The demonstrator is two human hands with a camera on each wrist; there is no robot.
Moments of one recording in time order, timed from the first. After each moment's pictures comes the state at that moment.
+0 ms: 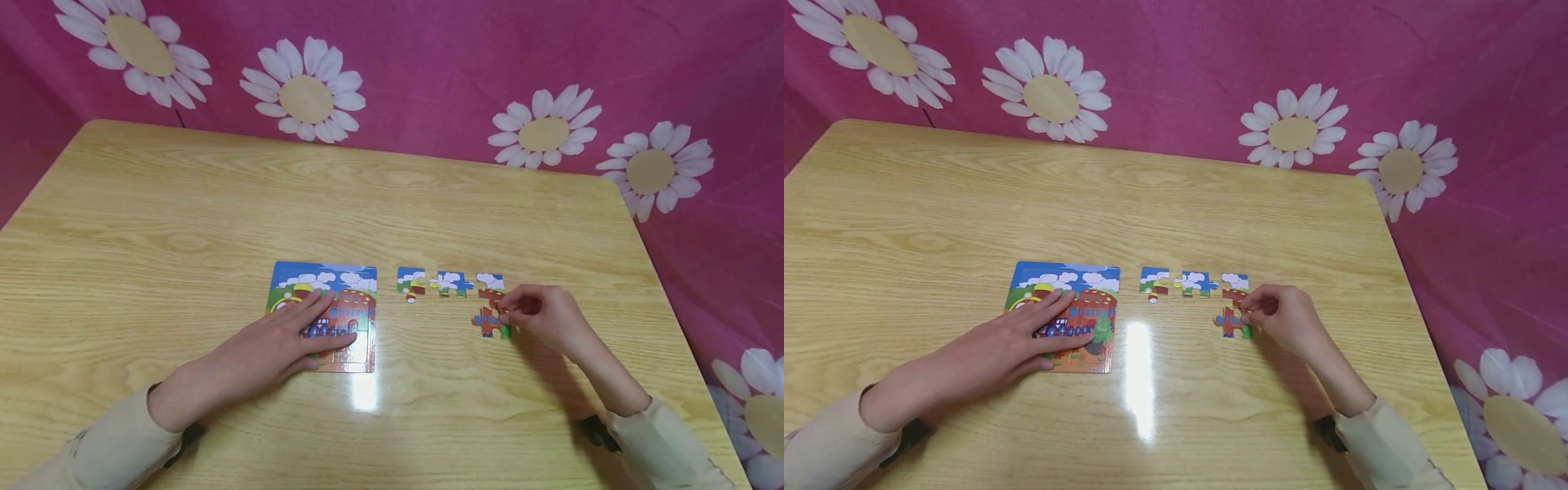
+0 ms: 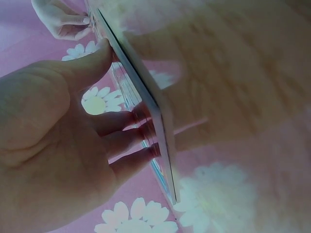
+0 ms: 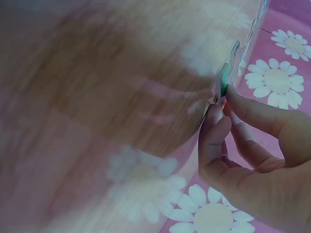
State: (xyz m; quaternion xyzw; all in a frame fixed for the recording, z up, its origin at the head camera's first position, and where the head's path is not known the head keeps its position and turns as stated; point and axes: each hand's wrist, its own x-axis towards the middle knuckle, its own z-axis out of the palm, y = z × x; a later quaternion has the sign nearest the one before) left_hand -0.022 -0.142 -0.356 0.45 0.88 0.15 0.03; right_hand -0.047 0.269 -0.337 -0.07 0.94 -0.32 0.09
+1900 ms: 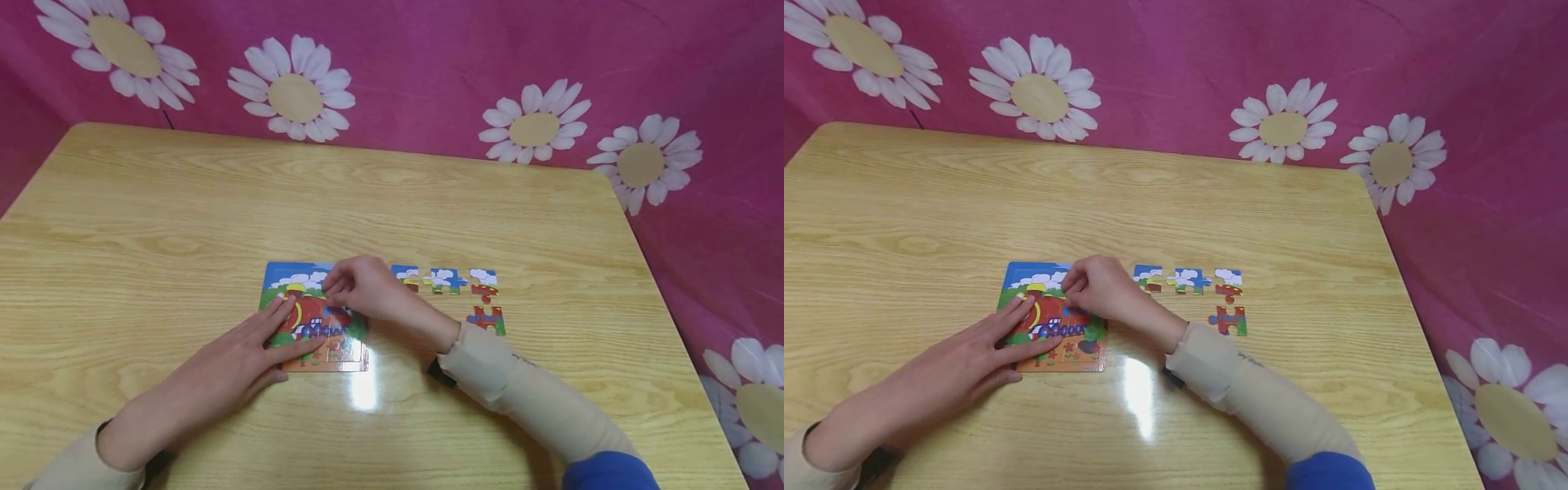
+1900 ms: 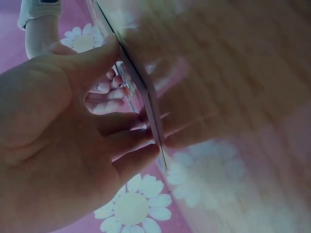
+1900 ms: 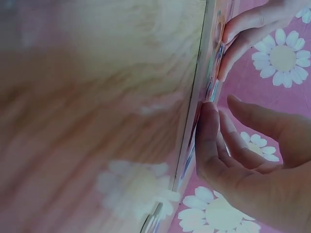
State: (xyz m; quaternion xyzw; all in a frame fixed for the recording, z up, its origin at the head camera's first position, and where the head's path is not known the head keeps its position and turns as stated) left_hand -0.004 -0.164 -0.356 0.39 0.90 0.18 0.03; right_hand -0.095 0.066 -0.338 -0.21 0.87 -0.39 0.23
